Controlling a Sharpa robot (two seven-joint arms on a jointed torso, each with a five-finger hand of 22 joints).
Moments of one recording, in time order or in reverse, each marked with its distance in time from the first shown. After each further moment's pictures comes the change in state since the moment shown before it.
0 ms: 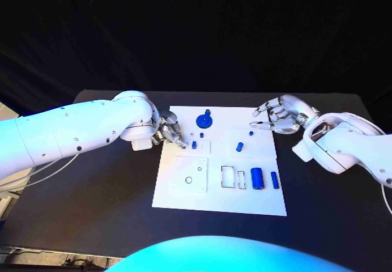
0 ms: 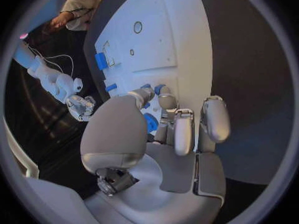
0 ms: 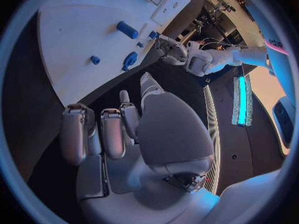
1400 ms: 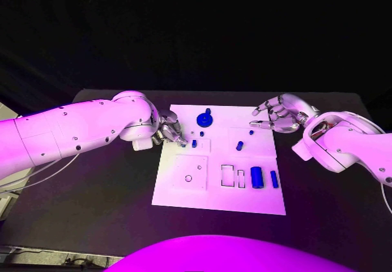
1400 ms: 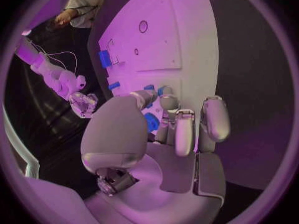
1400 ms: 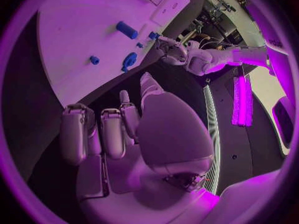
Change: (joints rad) left arm -0.005 -0.003 -0.001 -0.004 0.032 -0.018 0.030; left_hand -0.034 0.009 0.077 0.010 0.000 -0.002 0.015 -0.021 -0.032 0.000 0.008 0.004 0.011 0.004 0.011 0.004 0.000 0.000 -0.010 0.010 -0.003 0.001; right arm 0.000 -0.001 0.000 -0.001 0.000 0.000 0.000; right_hand 0.000 0.000 0.000 0.000 0.000 0.000 0.000 0.000 -0.001 0.000 0.000 0.000 0.000 0.000 0.000 0.000 0.001 0.000 0.000 0.000 0.000 0.000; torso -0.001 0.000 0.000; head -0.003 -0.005
